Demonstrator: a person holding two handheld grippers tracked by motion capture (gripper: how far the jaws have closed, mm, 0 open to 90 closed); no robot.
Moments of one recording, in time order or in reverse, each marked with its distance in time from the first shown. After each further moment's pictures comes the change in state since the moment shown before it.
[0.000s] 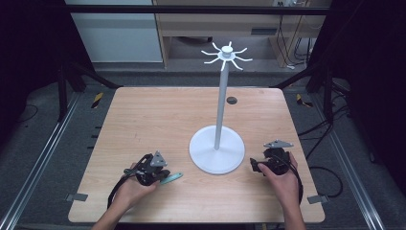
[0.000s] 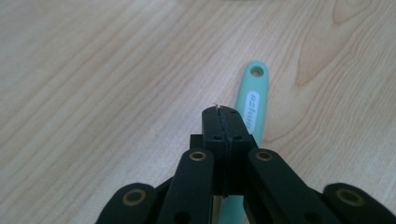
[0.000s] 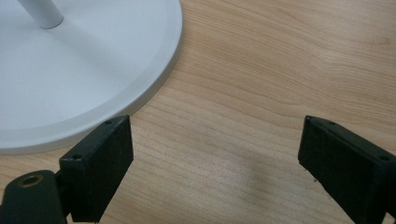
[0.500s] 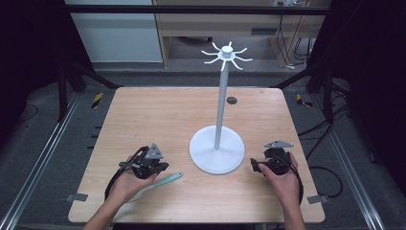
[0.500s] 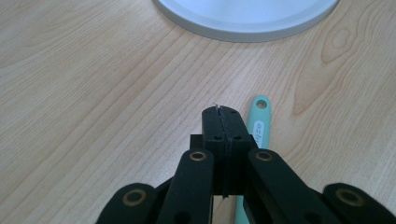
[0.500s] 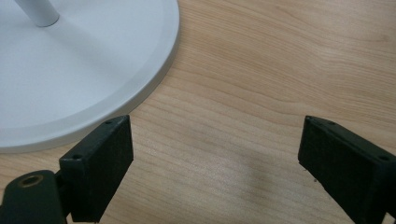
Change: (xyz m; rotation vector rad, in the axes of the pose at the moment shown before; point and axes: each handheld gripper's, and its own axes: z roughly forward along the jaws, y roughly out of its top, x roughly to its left) left arm 0.008 0.019 -0.019 -0.011 -0.006 0.035; right arm -0.001 -0.001 0.000 0.000 -0.003 0.002
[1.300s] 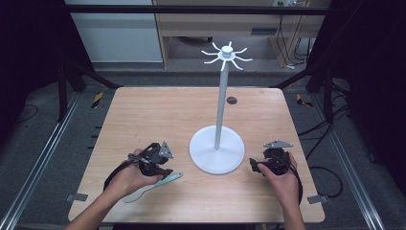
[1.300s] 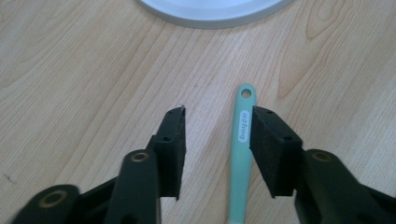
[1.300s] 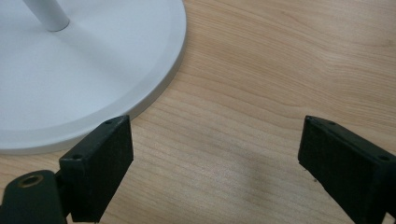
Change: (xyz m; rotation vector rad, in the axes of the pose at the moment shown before) left arm -0.011 0.032 -0.007 0.187 0.006 0.140; right arm 0.003 0.001 -0.002 -0.013 0.015 -0.002
